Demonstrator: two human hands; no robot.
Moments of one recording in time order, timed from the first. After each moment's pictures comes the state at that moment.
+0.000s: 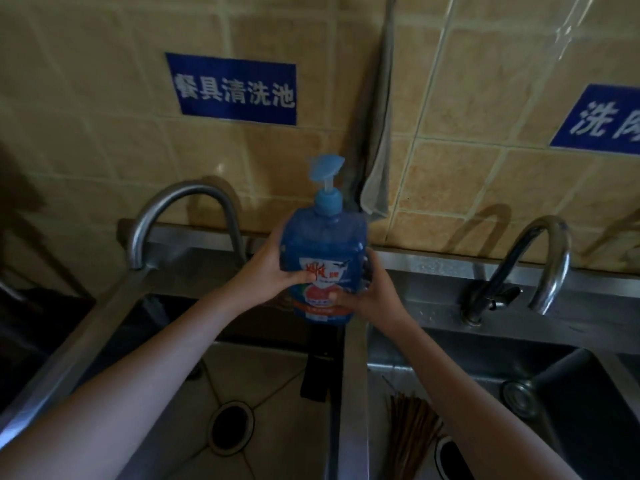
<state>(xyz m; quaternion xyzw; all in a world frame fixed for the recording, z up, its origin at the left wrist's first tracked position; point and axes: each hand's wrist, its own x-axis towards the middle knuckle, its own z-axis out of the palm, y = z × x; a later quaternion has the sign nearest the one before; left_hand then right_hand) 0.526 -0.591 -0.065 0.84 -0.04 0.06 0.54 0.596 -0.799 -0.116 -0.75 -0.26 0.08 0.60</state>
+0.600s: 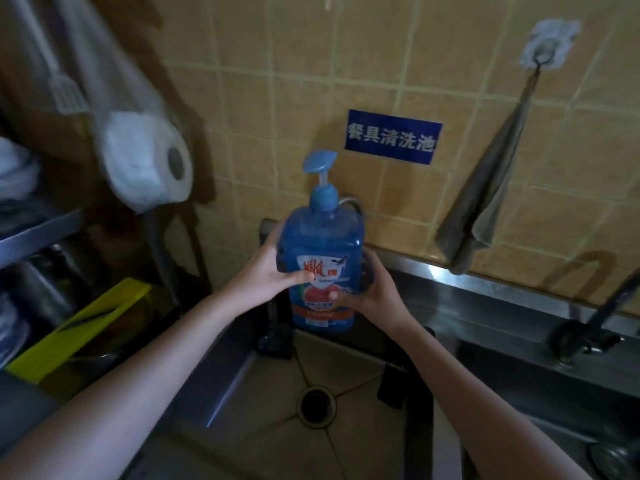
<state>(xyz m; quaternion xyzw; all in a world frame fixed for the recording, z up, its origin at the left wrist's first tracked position) 0.302 -0.469 -0.007 0.81 0.03 0.19 0.55 0.423 -0.652 -0.046 -0.71 -0.38 0.14 0.58</state>
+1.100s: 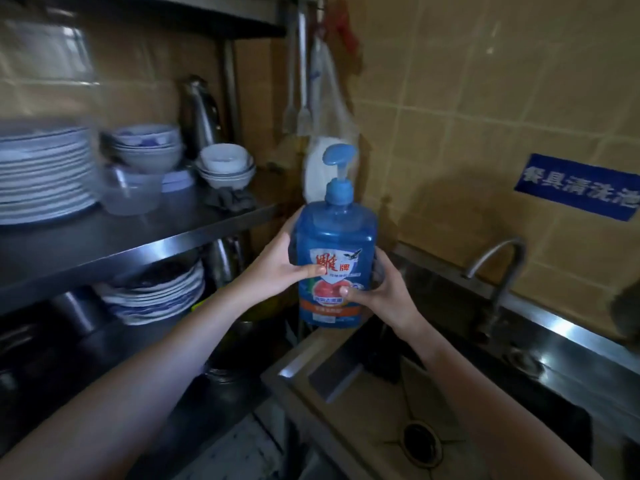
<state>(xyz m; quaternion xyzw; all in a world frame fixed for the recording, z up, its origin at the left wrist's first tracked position) 0.078 -0.353 0.023 0.80 0.16 0.33 0.47 0.255 -0.480 -0.012 -0.60 -0.52 0.25 0.56</state>
